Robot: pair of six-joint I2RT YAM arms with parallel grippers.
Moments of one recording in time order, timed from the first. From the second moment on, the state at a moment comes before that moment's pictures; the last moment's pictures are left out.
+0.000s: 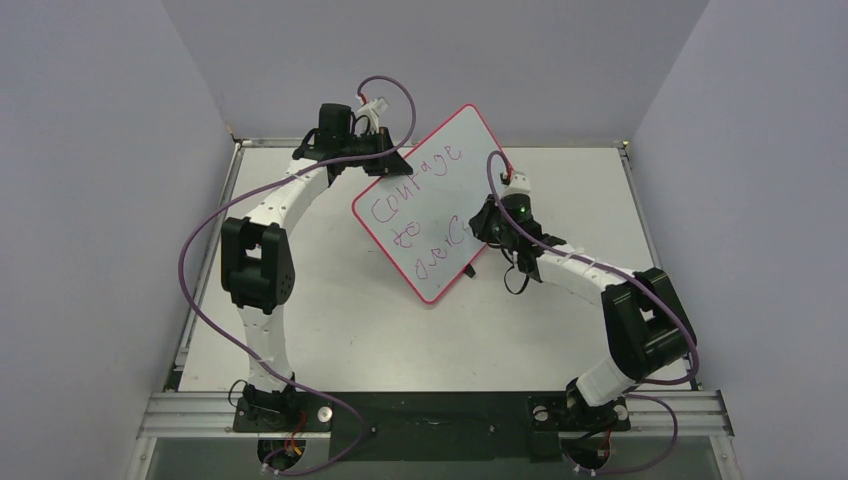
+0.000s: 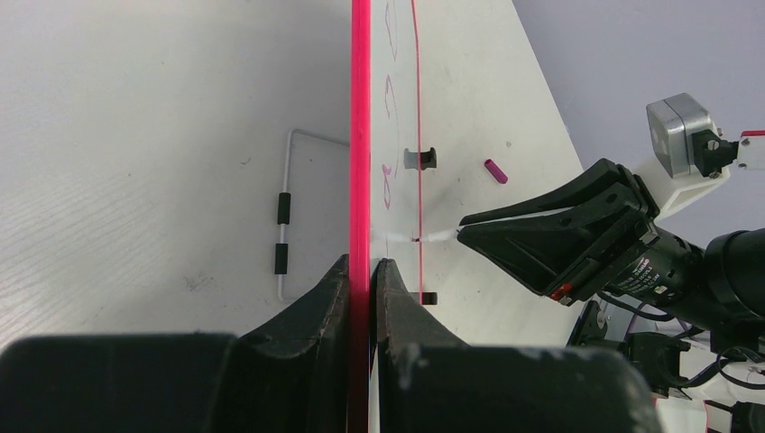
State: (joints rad) left arm -0.27 2.05 1.81 -0.34 0.72 -0.36; right arm 0.45 1.57 0.87 0.21 0.04 0.51
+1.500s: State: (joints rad) left arm -0.27 2.05 1.81 -0.34 0.72 -0.36; right arm 0.43 1.62 0.98 0.17 0.06 0.51
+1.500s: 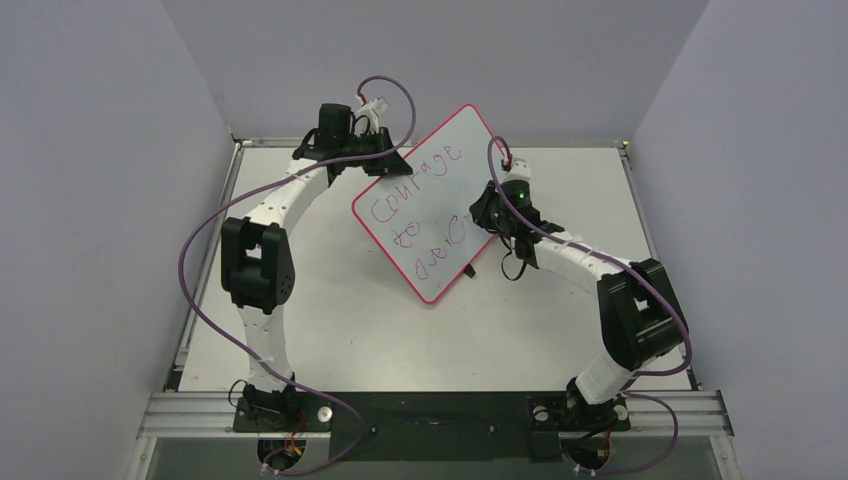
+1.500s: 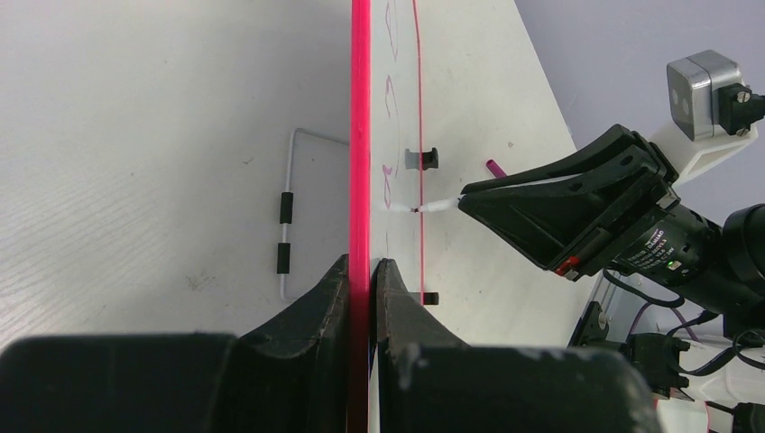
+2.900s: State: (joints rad) left arm -0.27 2.05 1.81 -0.34 0.72 -0.36; right arm 0.43 1.61 0.90 0.23 0.13 0.52
